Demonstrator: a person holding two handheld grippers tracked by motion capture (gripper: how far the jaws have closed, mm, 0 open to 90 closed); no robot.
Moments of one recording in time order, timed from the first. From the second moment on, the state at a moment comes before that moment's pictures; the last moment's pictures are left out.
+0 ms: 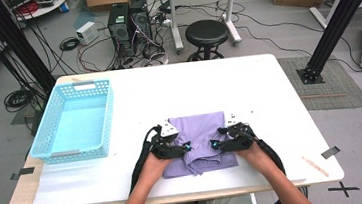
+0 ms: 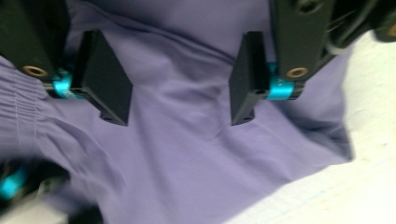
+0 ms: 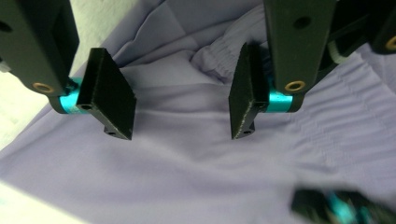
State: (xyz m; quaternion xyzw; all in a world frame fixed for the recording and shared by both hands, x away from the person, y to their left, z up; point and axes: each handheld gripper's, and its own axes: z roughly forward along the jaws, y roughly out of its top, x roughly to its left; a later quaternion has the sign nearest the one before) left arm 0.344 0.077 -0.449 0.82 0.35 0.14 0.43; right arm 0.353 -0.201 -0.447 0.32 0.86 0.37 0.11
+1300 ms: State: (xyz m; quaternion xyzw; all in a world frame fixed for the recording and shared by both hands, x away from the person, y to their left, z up) left arm 0.337 0.146 -0.416 0.70 0.38 0.20 0.57; right arm 0.340 -0.261 -0.421 0.34 0.80 0.45 0.18
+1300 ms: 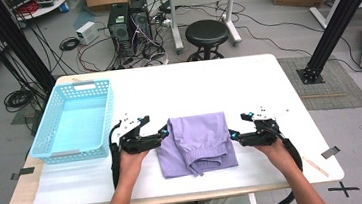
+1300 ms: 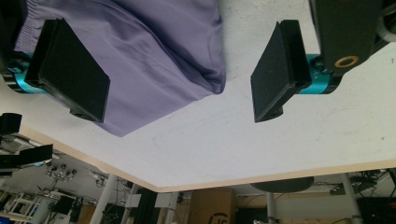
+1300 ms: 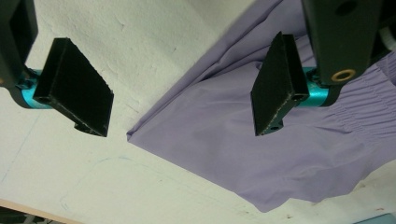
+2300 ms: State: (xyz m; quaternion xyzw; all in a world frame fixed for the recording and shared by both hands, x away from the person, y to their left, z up) left arm 0.320 0.217 -0.389 0.67 0.41 0.27 0.55; right arm 0.333 -0.269 -0.422 0.35 0.79 0.47 0.19
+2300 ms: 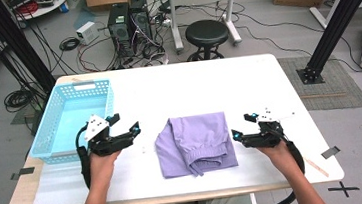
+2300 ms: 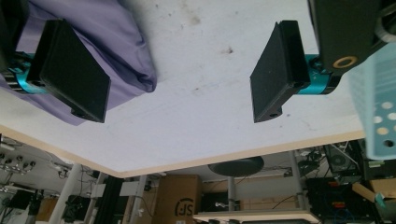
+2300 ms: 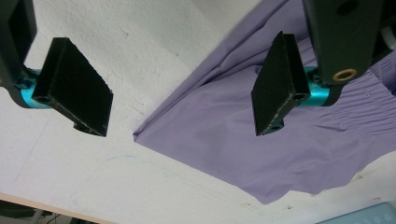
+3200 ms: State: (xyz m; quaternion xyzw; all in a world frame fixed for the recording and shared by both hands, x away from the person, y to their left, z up) left arm 0.311 0.345 -0.370 0.62 0.46 0.32 0.55; right arm 0.328 -0.275 -0.422 0.36 0.78 0.48 0.19
